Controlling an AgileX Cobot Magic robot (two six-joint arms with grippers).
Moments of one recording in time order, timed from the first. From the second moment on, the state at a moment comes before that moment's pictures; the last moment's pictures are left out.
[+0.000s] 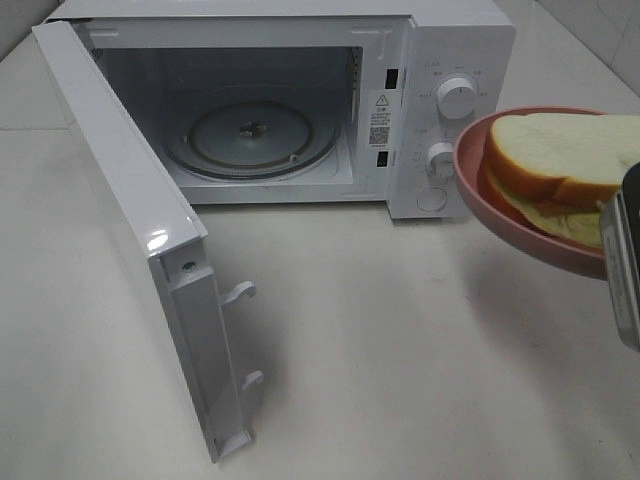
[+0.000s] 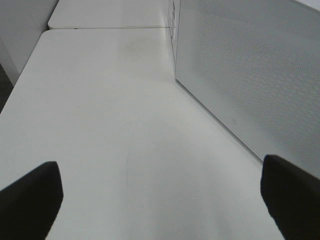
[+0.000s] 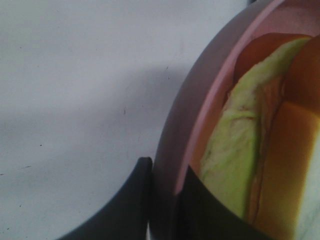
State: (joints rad) left arm 0.09 0.00 -0.50 -0.18 1.05 0.14; right arm 0.63 0.90 -0.58 -0.40 0.75 -0.73
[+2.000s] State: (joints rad) left arm 0.09 0.00 -0.50 -0.18 1.05 0.14; right arm 0.63 1.26 -0.58 -0.78 0.89 0.40
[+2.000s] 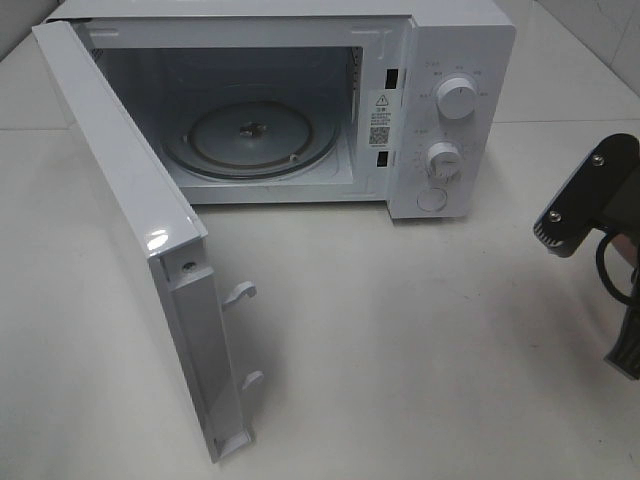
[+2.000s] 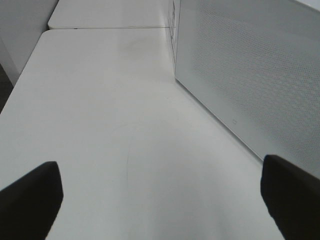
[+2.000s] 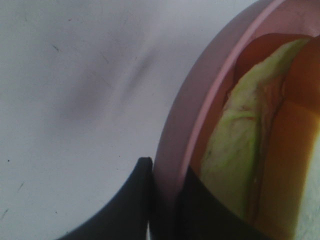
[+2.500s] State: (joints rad) left arm 0.09 0.00 -0.50 -0.18 1.05 0.14; right arm 0.49 1.40 -0.58 -0.83 0.78 0.56
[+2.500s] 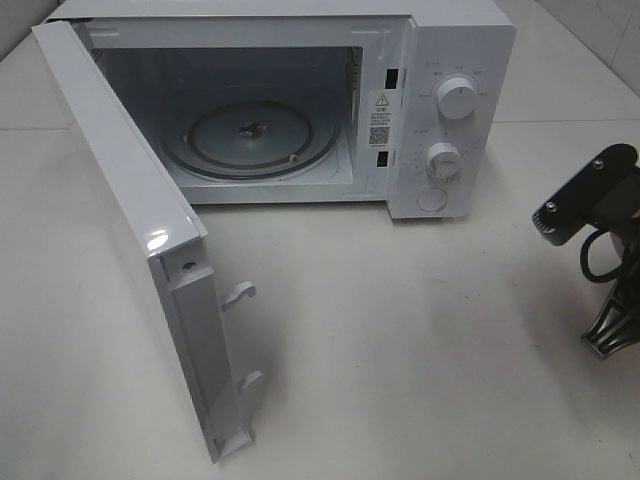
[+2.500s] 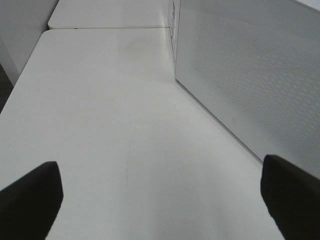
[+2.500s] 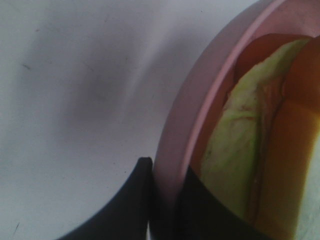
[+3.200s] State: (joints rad) left arm 0.09 0.00 -0.50 -0.18 1.05 0.14; right arm 0.22 1.60 -0.58 -0.96 0.64 0.80
